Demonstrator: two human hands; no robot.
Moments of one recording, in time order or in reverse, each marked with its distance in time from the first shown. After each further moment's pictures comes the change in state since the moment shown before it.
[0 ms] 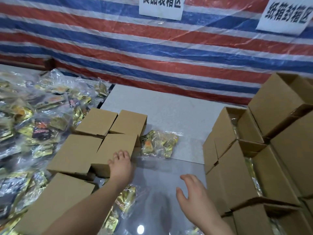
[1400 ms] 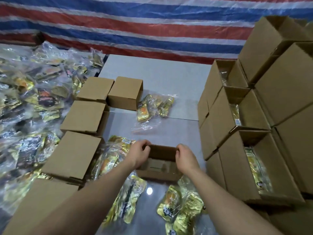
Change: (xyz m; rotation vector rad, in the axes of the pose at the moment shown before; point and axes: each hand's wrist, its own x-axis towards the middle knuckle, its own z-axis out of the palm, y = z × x) left_hand -0.144 0.029 0.023 -0.811 -0.068 0.261; right_hand -0.043 0.038 0.070 0.088 -0.045 0.209
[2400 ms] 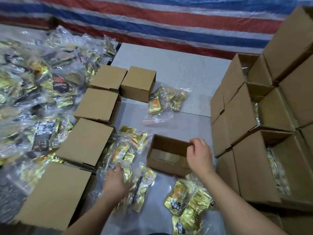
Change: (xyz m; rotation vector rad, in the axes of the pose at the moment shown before) left_hand -0.108 -0.138 0.004 0.366 -0.014 -0.489; right_hand -0.025 -0.014 -0.004 0.050 0.245 -0.071
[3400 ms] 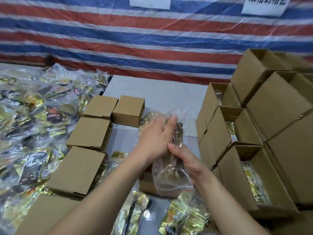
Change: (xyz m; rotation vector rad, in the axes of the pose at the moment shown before) left_hand -0.086 0.236 -0.198 -0.405 0.204 0.835; right_hand -0.010 -0.104 -0.101 1.425 -0.649 0.039
